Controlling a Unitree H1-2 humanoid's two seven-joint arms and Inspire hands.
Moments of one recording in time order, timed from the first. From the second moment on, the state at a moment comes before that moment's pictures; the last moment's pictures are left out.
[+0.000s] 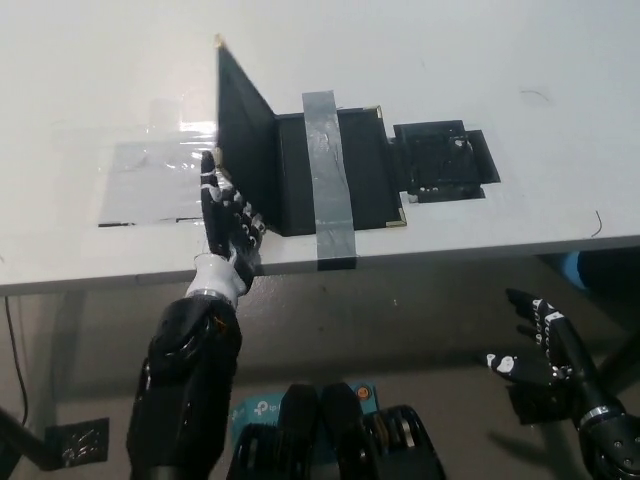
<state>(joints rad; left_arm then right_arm) -0.55 -0.04 0.06 0.36 -0.29 0.25 0.13 -0.23 -0.17 0.01 0.35 -0.04 0.06 0.06</state>
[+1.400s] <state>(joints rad) -0.83 0.26 -1.01 0.53 0.71 0.41 0.12 -0.23 -0.17 0.11 0.35 -0.06 0.08 0.06</state>
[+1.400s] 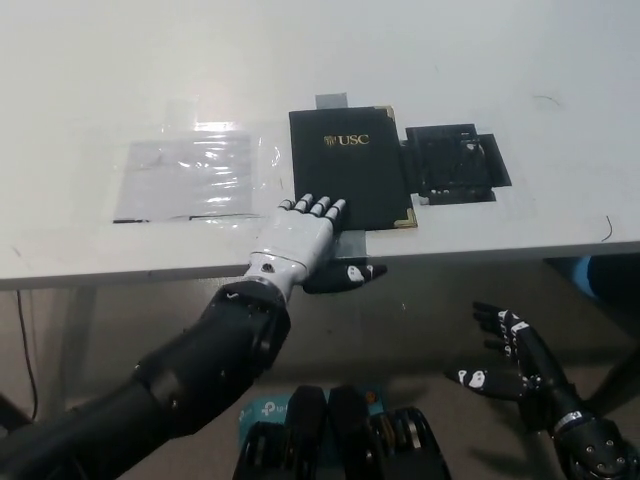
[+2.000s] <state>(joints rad) -0.69 0.29 -0.73 0.13 0.82 0.45 -0.06 -0.23 -0.17 0.11 0.35 -0.06 0.08 0.08</state>
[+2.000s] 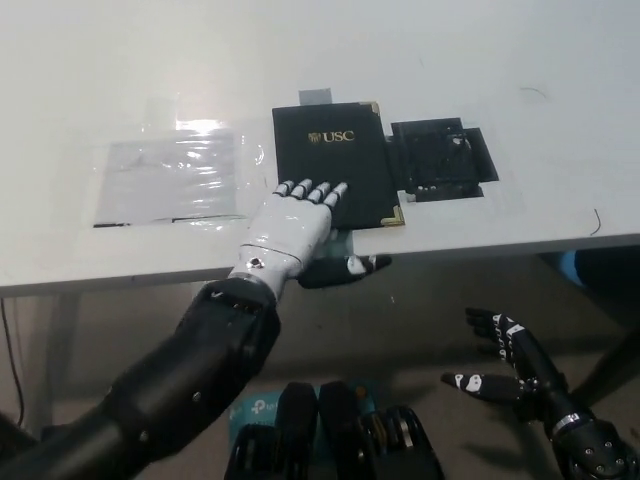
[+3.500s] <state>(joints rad) 0.03 0.06 0.47 -0.12 -0.15 0.45 -0.09 -0.23 -0.17 0.11 0.37 -0.06 0.08 0.07</state>
